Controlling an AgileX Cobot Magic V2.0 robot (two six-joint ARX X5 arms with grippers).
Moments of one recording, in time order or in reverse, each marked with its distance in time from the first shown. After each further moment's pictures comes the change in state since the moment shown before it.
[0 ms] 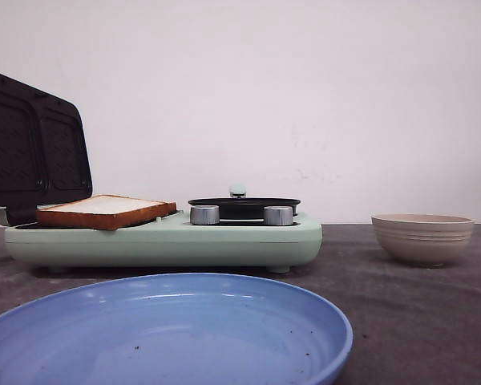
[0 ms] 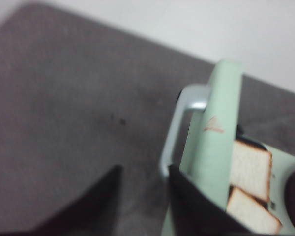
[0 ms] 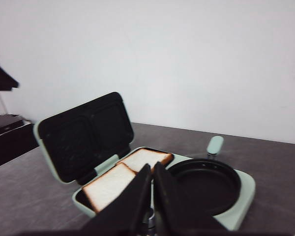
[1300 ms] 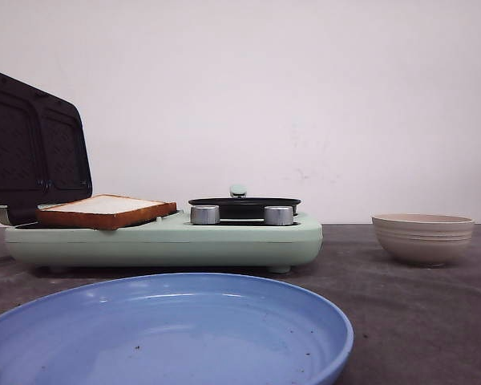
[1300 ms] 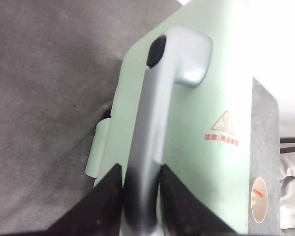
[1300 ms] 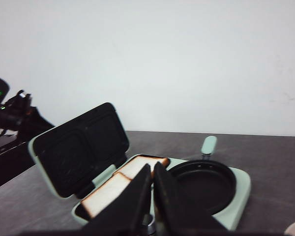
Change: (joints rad) left arm 0.060 0.376 0.017 0.086 0.544 -0.064; right arm 0.000 -0.026 0.000 -0.014 0.084 0.087
